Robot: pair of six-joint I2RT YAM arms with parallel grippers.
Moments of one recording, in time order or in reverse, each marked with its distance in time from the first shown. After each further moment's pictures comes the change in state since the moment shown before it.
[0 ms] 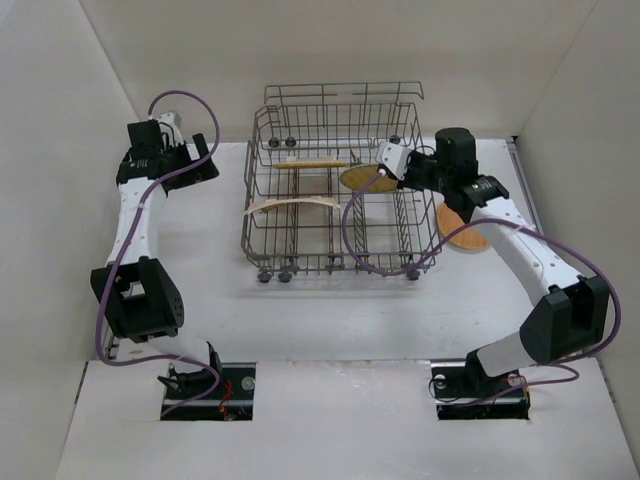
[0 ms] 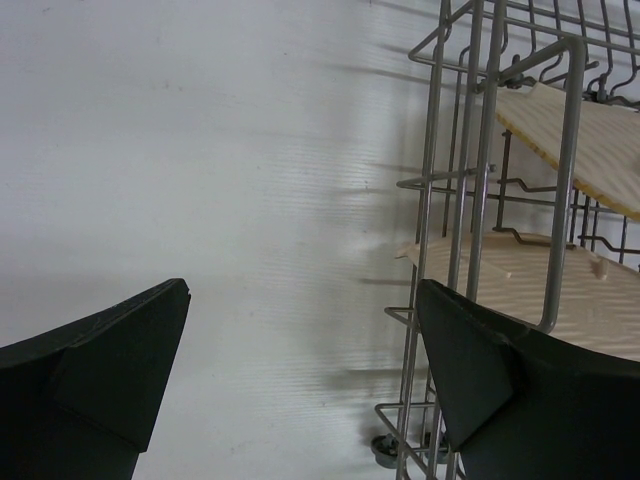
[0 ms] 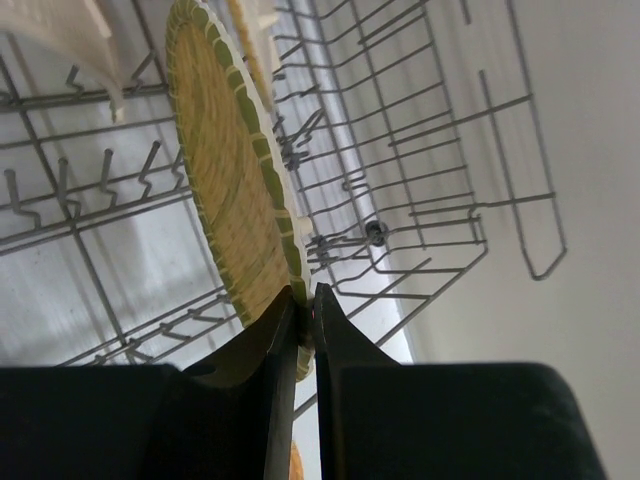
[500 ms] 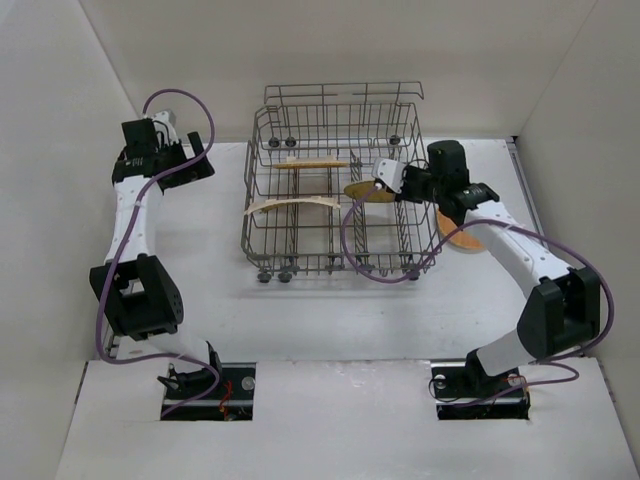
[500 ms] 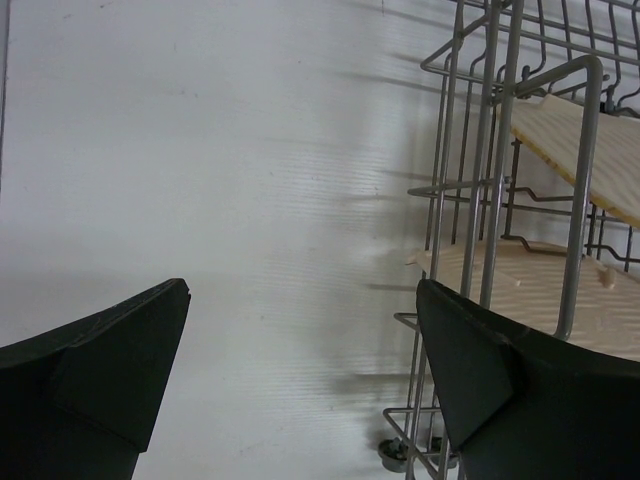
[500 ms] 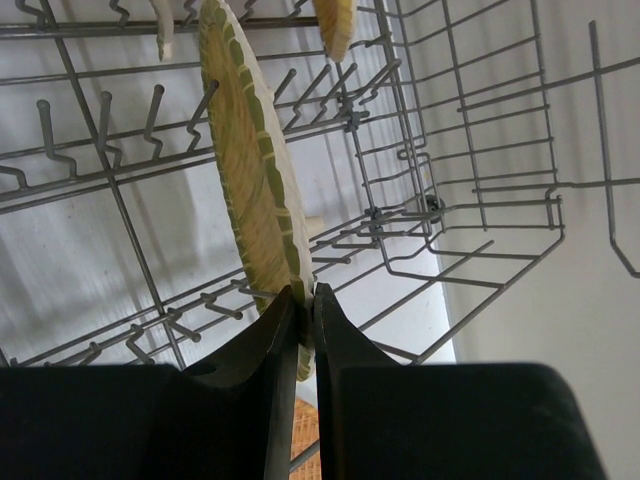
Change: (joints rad) left arm 0.024 0.017 0.024 -0.007 0.010 0.008; right arm 0.000 0.024 -0.101 0.006 0.014 -0.043
